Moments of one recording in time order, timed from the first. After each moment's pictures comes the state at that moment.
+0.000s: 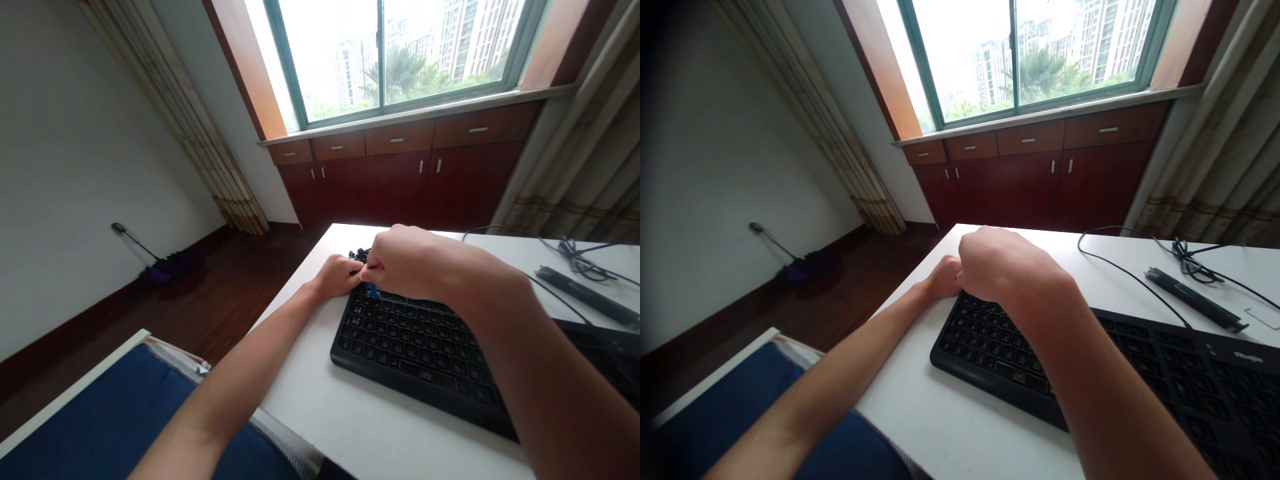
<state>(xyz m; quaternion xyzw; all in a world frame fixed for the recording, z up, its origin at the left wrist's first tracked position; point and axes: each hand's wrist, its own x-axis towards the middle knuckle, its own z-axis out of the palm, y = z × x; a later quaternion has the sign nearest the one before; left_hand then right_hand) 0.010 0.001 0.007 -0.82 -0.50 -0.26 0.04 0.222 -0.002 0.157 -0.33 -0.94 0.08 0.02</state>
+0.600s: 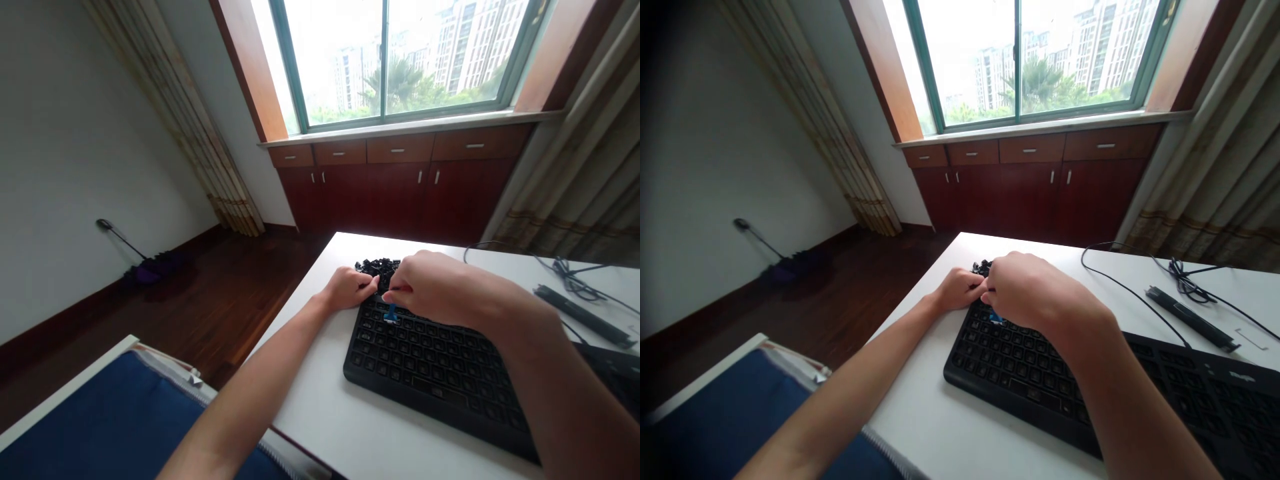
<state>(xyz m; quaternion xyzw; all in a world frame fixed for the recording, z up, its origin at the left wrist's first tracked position) 0.013 -0.003 0.010 -0.81 -0.52 -0.25 0.05 0.226 -0.005 0.164 -0.33 -0.94 0.09 -0.01</state>
